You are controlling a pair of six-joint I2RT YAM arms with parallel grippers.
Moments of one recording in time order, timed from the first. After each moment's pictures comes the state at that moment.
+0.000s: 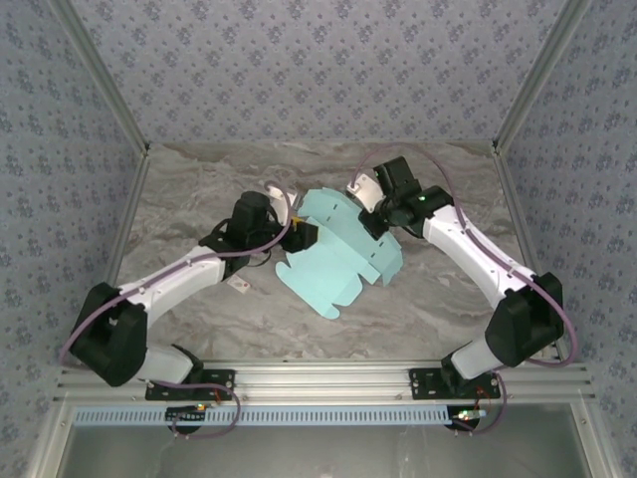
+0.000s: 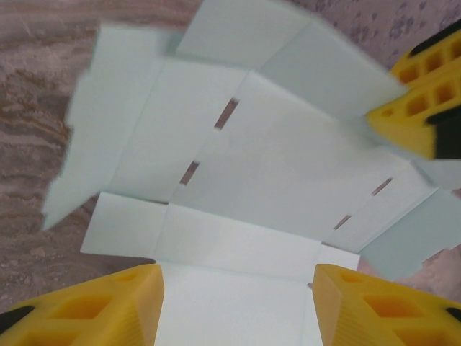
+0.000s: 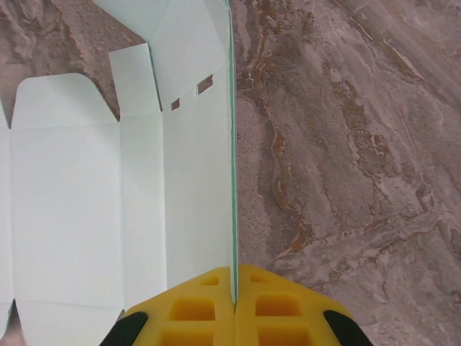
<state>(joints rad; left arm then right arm) -0.61 1.40 0.88 0.00 0.33 -0.31 0.48 1.49 1.33 -0.76 -0.10 -0.36</state>
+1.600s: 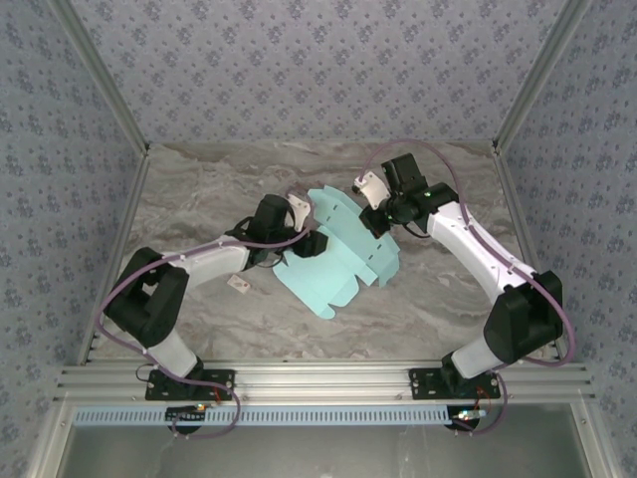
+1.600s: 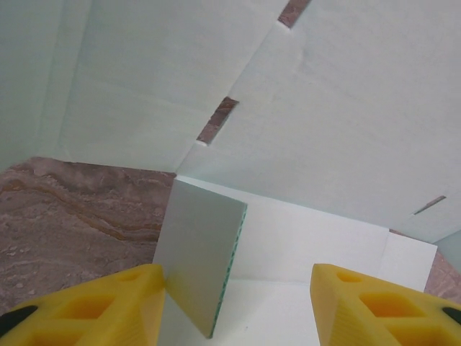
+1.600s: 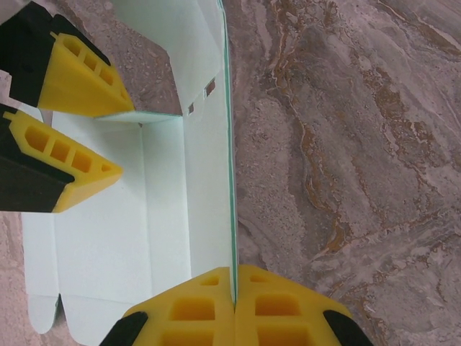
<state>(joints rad) -0.63 1.64 0.93 0.05 0.35 -0.25 0.44 1.50 1.33 -0.76 -0.23 -0.29</state>
